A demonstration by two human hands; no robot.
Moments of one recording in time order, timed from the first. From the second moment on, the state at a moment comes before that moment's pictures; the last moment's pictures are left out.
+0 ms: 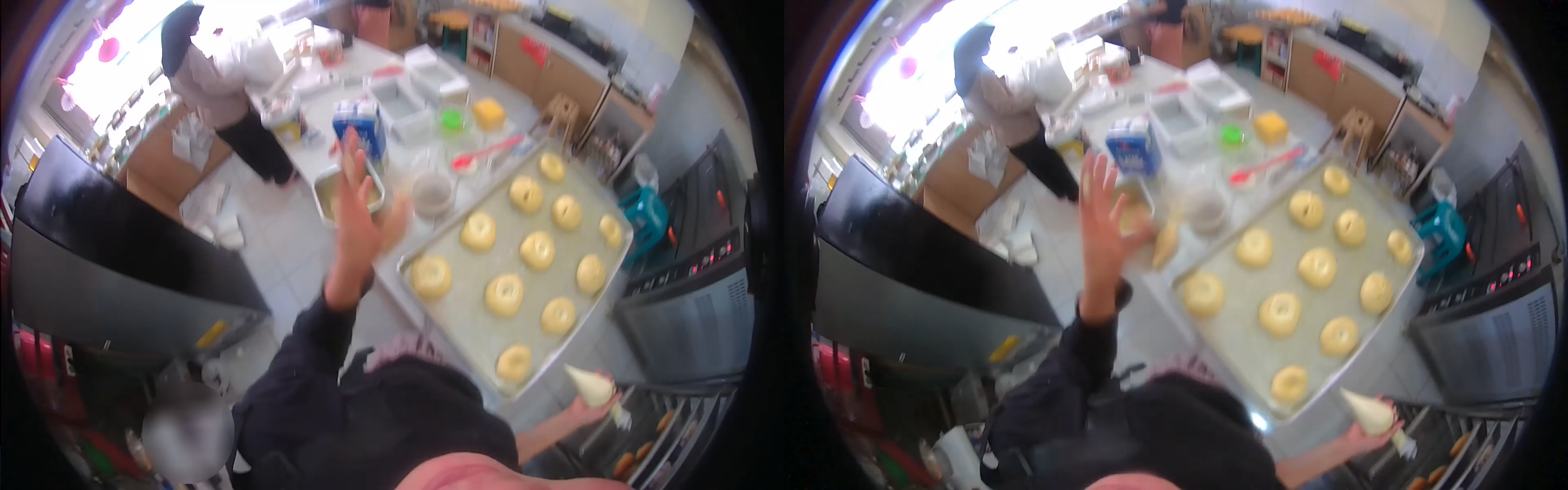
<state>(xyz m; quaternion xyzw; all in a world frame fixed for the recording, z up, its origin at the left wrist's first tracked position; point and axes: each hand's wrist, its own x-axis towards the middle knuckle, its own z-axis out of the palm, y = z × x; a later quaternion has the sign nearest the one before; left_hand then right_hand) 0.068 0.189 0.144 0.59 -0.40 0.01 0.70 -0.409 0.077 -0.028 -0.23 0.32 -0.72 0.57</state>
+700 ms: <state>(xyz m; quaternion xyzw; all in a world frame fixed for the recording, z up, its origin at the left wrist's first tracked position) 0.098 0.049 0.254 0.56 -0.43 0.24 0.67 -0.407 0.099 -0.015 -0.09 0.30 -0.77 0.55</state>
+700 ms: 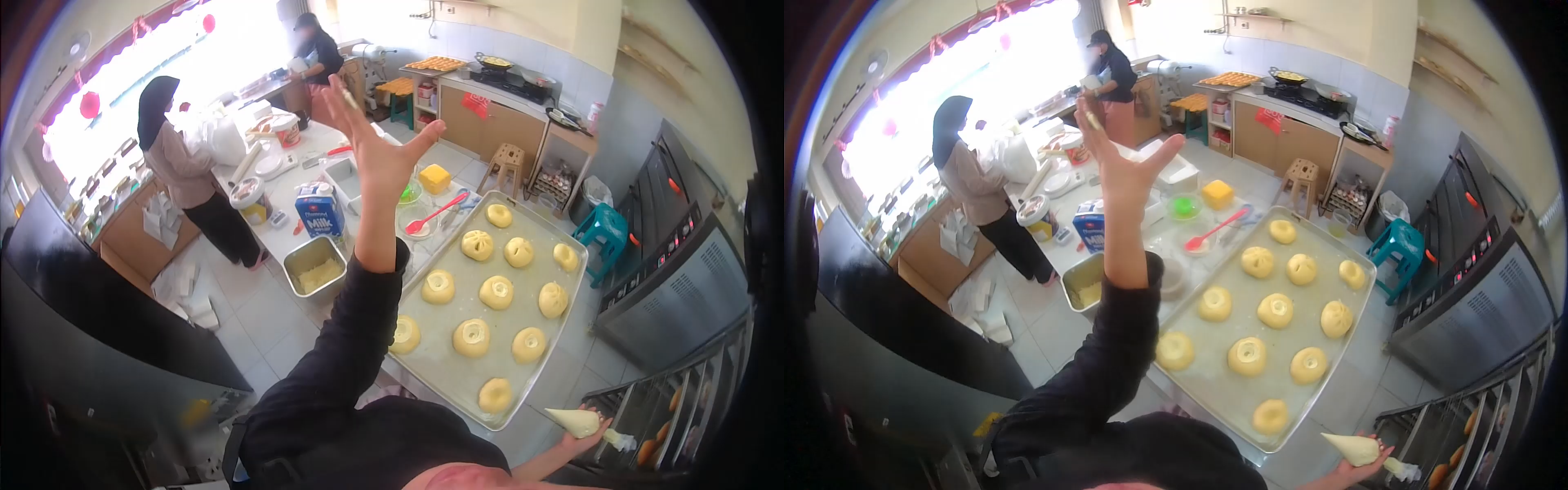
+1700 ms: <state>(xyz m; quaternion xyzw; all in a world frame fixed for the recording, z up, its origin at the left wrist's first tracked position) 0.000 0.101 0.275 0.25 -0.53 0.10 0.81 -0.431 0.097 -0.024 -0.10 0.27 -0.79 0.55</state>
